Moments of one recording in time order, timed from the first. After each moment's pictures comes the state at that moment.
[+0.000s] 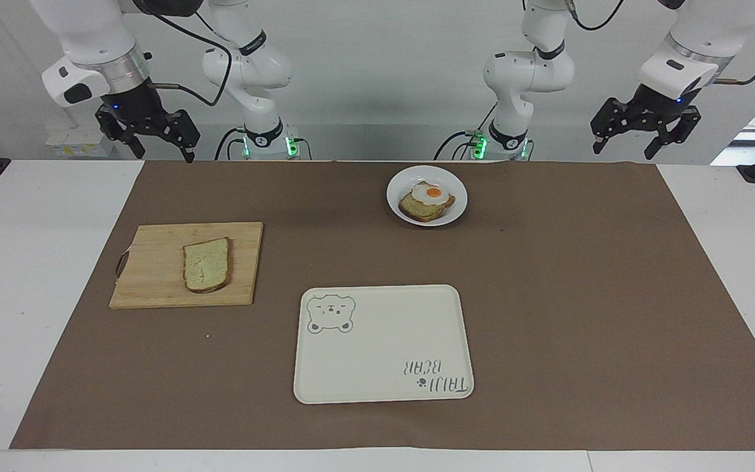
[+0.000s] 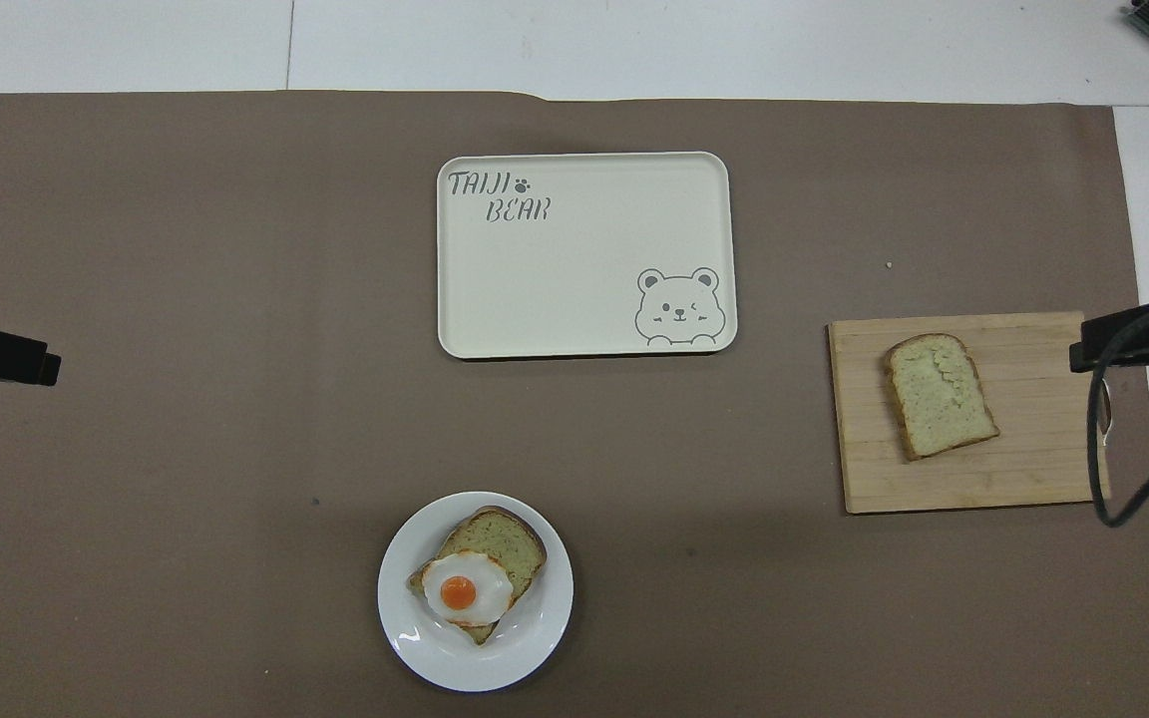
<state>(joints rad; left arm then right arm) -0.11 -0.06 0.04 -1.51 -0.02 1.44 0.12 -0.09 -0.05 0.05 -1.55 -0.01 1.47 0.09</state>
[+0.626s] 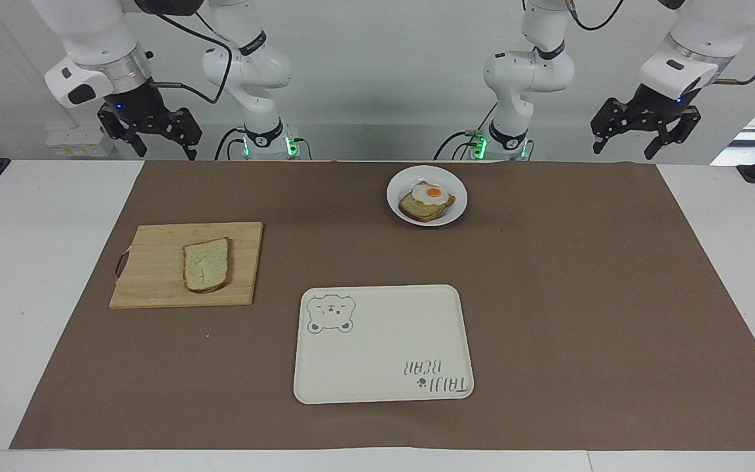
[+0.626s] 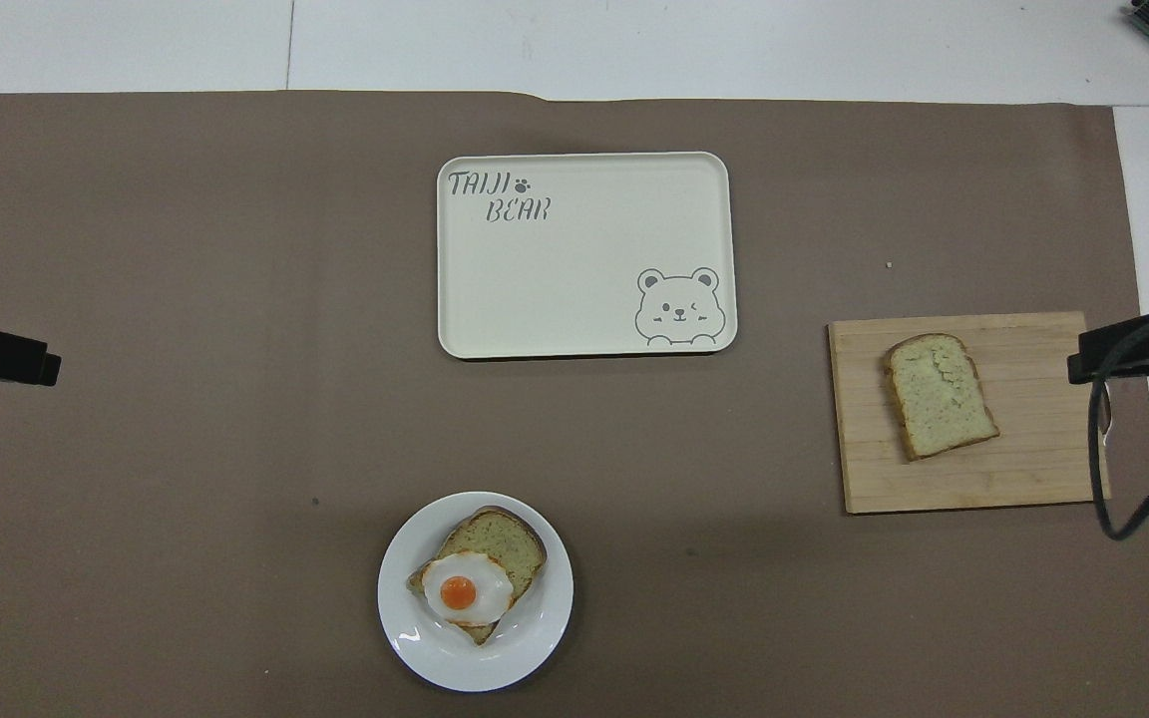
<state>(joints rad) -0.11 -0.06 0.04 -1.51 -0.02 1.44 0.12 -0.09 -0.05 0.05 -1.56 -0.01 1.44 0.07</state>
